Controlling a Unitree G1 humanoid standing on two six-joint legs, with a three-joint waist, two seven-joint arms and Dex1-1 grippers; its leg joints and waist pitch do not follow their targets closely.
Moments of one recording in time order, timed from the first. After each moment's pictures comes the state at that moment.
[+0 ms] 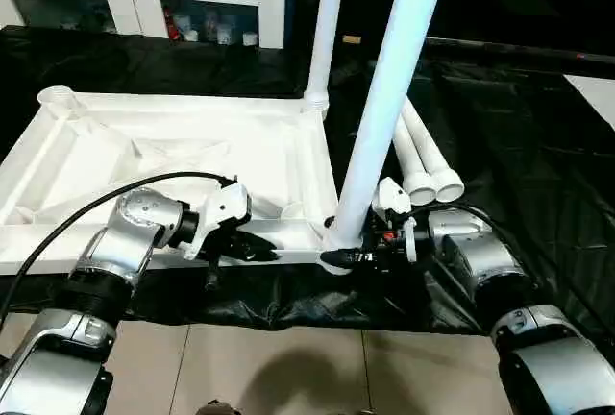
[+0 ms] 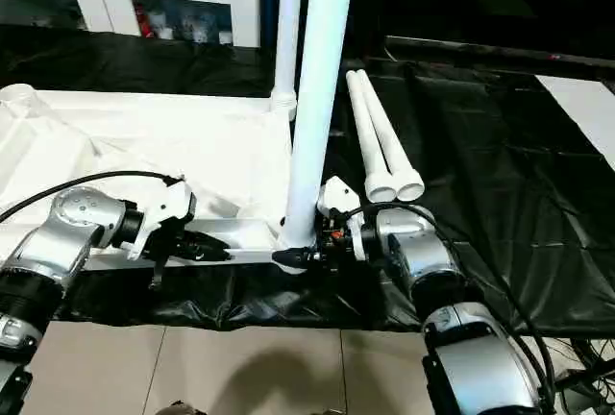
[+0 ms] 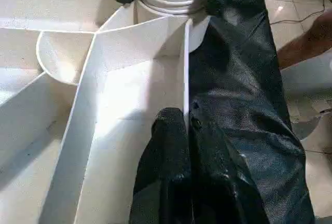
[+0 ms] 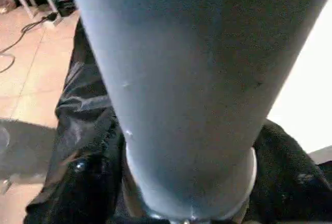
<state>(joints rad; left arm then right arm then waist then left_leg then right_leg) -0.59 0.47 -0.22 0.61 0.02 0.03 -1.40 -0.65 -0.22 0.14 0.91 0.07 -0.12 1.28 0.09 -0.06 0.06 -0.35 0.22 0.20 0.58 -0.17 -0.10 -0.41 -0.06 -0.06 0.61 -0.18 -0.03</state>
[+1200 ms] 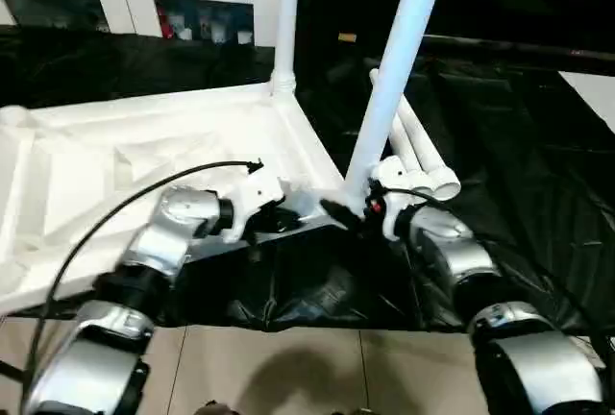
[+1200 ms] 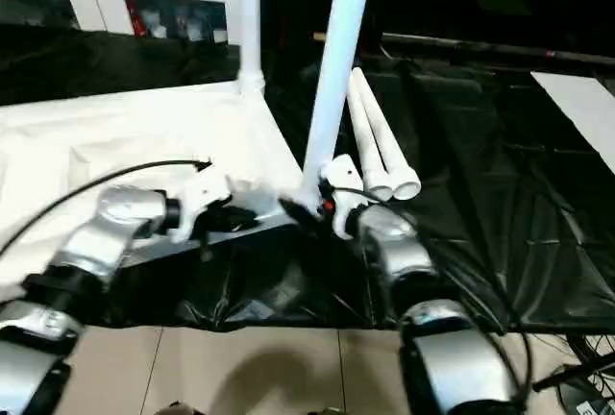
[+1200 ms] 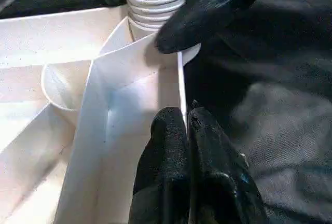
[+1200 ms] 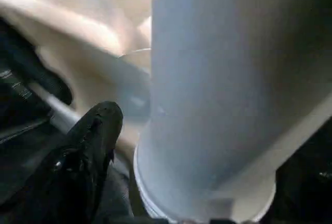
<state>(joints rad) -0.64 0.38 -0.23 0.65 0.10 0.01 -1.15 -0.71 -0.16 0.05 1.04 0.03 -0.18 0.89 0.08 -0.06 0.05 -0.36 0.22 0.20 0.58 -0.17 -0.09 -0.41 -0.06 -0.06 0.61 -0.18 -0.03</state>
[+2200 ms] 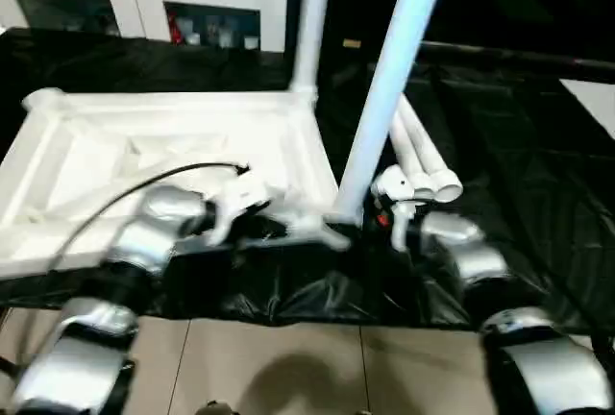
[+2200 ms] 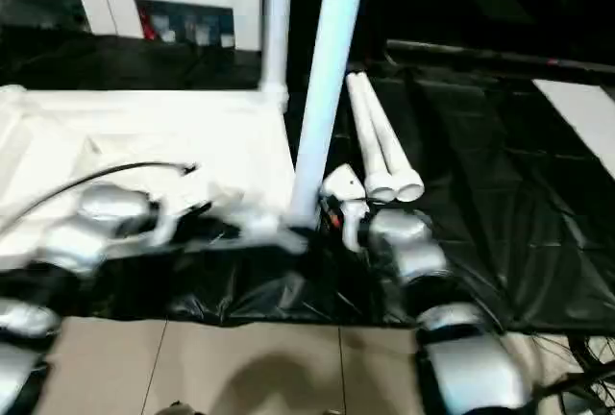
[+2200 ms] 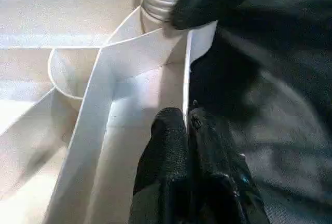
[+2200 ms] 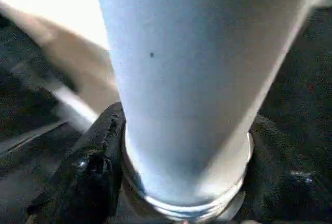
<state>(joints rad) -0.66 0.33 -0.23 0.67 0.11 0.11 -1.08 -0.67 -0.11 -0.01 1.01 0.05 -0.11 0.75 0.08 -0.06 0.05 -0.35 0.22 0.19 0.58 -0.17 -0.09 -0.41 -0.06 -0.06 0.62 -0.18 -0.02</state>
